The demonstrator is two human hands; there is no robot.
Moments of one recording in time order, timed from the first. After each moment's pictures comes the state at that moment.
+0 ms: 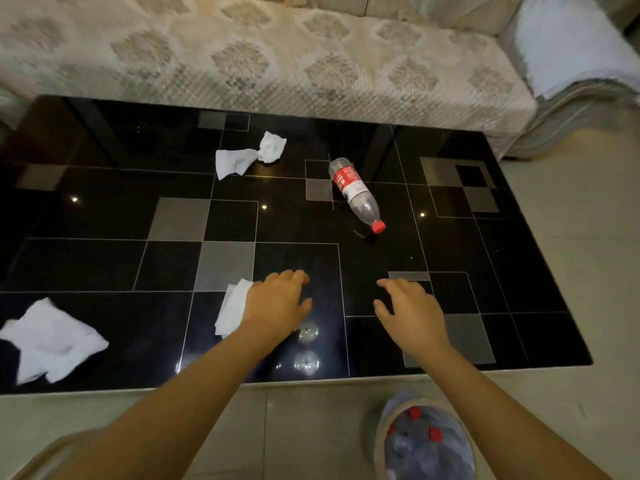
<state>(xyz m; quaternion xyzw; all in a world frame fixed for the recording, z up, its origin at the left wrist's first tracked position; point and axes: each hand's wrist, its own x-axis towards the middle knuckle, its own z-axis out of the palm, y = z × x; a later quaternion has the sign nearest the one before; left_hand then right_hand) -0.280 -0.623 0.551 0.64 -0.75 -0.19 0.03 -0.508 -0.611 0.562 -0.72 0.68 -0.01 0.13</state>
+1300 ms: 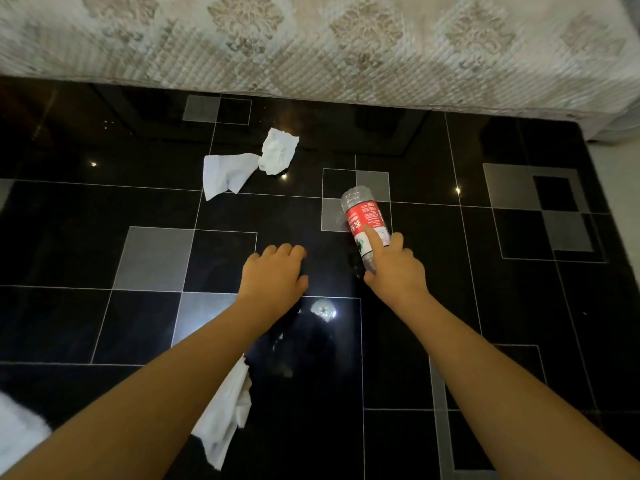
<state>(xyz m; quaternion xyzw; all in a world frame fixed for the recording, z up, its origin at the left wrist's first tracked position) -0.266 -0.818 0.492 0.66 -0.74 -0.14 -0.05 -0.465 -0.852 0.474 -0.71 0.68 0.12 0.17</state>
